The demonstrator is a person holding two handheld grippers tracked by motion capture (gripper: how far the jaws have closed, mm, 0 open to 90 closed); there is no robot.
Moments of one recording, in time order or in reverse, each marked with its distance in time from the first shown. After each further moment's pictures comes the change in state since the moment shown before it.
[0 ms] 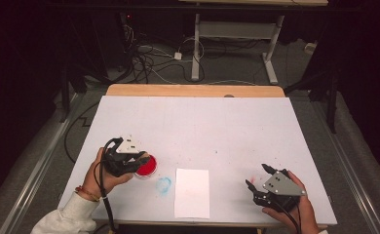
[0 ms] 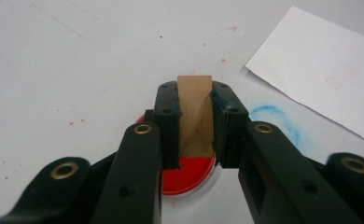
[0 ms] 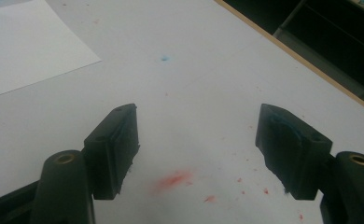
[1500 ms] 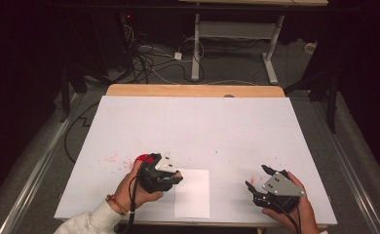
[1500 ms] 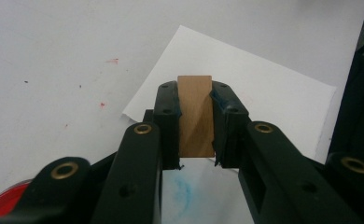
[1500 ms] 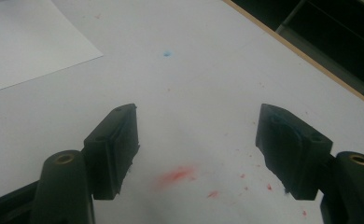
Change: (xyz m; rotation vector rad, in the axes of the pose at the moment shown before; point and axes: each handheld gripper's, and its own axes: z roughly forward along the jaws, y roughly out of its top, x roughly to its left) left arm -0.073 0.035 0.044 0.039 -0.175 0.084; right arm 0.002 -0.002 0.001 0.013 0.005 -0.002
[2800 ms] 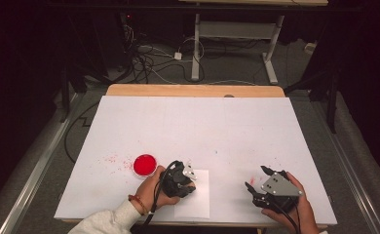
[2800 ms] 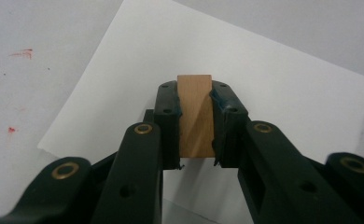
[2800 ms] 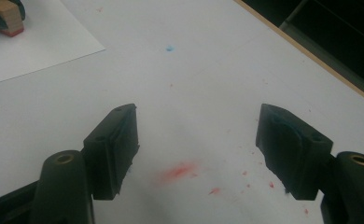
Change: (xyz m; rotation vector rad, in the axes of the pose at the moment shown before) left arm -0.011 0.012 0.062 0.166 -0.061 0.064; right arm 0.001 -0.001 0.002 0.019 0.008 -0.018
